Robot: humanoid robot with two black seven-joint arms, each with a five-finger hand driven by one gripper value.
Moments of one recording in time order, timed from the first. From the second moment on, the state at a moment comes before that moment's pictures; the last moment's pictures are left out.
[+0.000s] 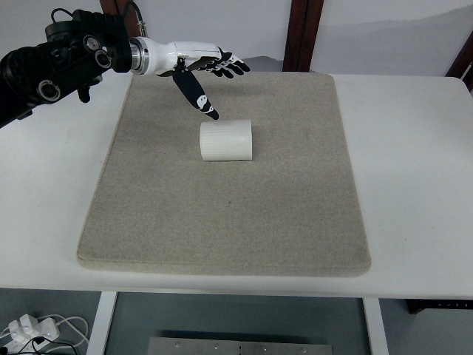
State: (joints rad) left arm -1.38 0.33 -0.12 -0.69 0.91 -0.50 -0.17; right arm 0.00 0.00 -0.01 0.13 -0.04 -0.03 -0.03
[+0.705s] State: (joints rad) left arm -1.40 0.28 -0.06 -0.81 0.91 -0.49 0.12; right arm -0.01 0.00 -0.01 0.13 -0.04 -0.03 -0.03
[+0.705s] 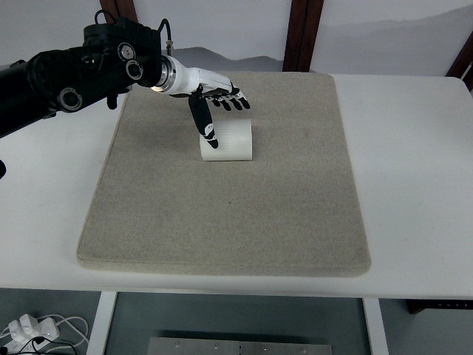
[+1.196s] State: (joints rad) left arm -1.38 0.20 -0.03 -0.74 0.91 -0.44 0.13; right arm 0.00 0.00 -0.01 0.13 -0.04 -0.03 -0.03
